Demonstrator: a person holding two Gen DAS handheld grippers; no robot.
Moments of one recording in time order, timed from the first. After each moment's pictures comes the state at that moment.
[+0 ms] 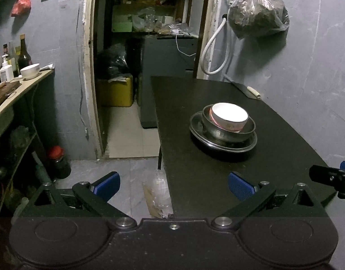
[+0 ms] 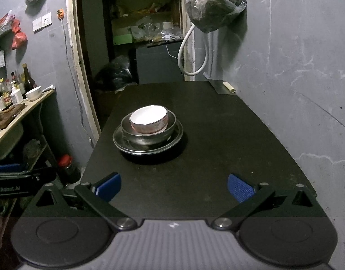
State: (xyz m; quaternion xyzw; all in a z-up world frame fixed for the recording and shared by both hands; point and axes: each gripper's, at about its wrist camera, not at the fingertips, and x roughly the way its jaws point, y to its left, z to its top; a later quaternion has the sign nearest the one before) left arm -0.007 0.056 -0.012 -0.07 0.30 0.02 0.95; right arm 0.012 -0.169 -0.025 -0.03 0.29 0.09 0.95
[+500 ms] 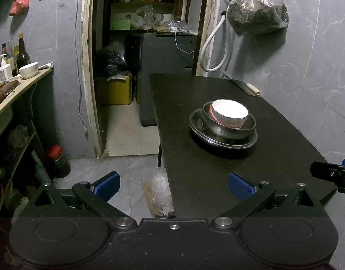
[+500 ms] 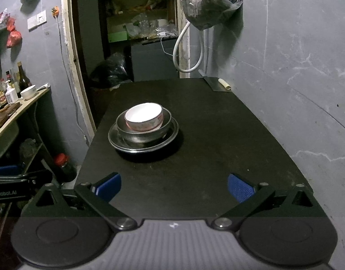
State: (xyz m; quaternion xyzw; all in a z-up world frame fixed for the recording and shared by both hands) left arm -0.006 0.057 -0.013 -0.07 0.30 0.02 0.95; right arm 0.015 -0.171 -0.026 -0.03 0.30 0.08 0.95
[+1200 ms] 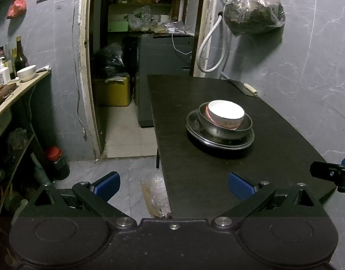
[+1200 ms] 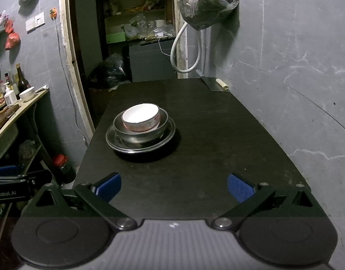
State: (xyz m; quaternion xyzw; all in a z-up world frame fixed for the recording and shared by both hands) left arm -0.006 0.052 -0.013 -0.07 0.30 0.02 0.95; right arm 0.012 -0.176 -0.026 -0.02 0.30 0.07 0.95
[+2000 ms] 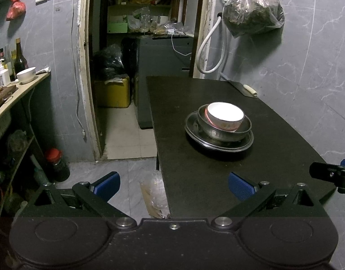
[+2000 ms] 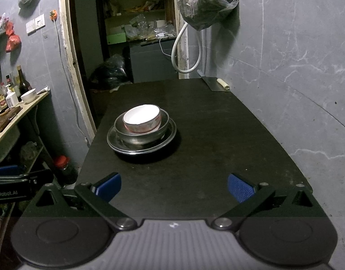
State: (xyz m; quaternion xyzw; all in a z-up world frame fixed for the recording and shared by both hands) left arm -0.003 0.051 -0.010 -0.07 0.30 0.02 0.95; right arm 0.012 -0.179 -0.025 -0.02 0.30 0.08 0.95
